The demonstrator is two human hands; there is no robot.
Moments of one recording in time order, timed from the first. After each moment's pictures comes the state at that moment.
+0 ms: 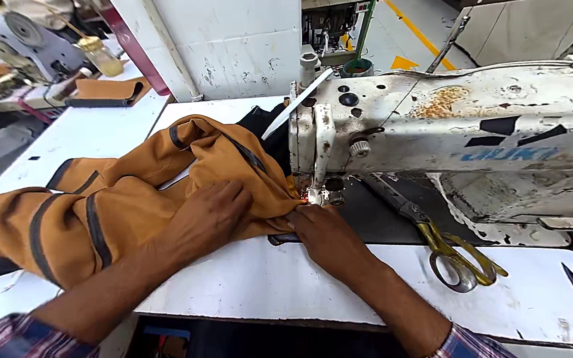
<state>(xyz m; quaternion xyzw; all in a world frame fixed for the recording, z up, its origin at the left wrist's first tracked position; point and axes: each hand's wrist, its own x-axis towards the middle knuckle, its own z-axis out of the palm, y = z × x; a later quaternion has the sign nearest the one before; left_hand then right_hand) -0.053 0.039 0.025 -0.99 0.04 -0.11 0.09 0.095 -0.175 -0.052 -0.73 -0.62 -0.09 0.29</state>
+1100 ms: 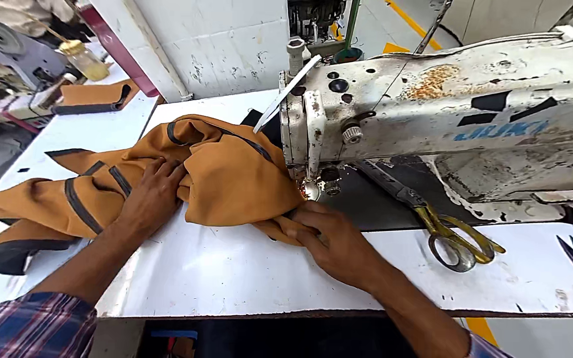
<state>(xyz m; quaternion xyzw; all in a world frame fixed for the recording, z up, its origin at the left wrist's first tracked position) -0.082 0.146 0.002 -0.98 -0.14 -0.09 0.07 0.082 -0.194 -0.030 -0.72 -0.54 0.09 0.43</state>
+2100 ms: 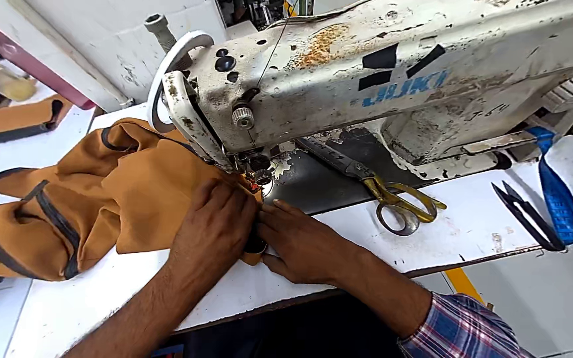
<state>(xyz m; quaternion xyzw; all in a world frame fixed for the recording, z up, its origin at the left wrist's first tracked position) -0.014 -0.054 0.012 -0.97 0.08 -0.14 0.16 0.084 -0.219 -0.053 -0.72 -0.66 0.05 0.24</state>
